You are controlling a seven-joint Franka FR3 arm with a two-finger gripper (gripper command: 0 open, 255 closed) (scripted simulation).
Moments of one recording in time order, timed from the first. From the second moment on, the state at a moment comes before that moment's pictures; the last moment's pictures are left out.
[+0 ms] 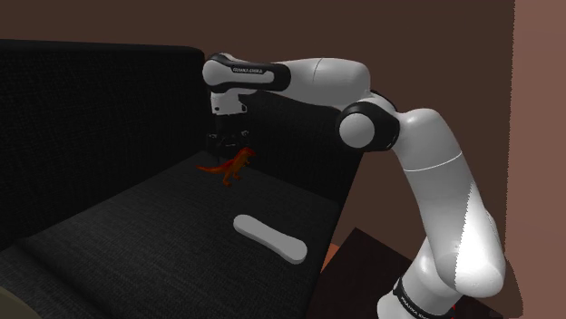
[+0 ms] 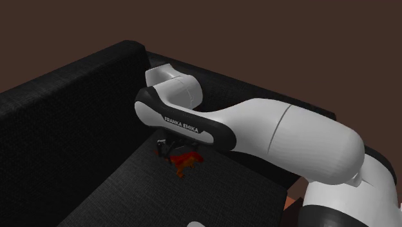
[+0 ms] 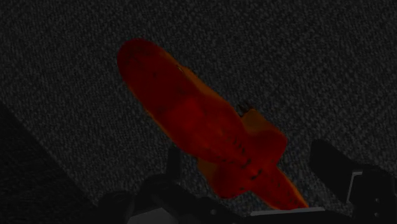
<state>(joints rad) 0.05 0.74 0.05 -1.00 0.11 1.38 0.59</state>
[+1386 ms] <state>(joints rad) 0.05 0.75 0.05 -0.96 0.11 1.34 0.59</state>
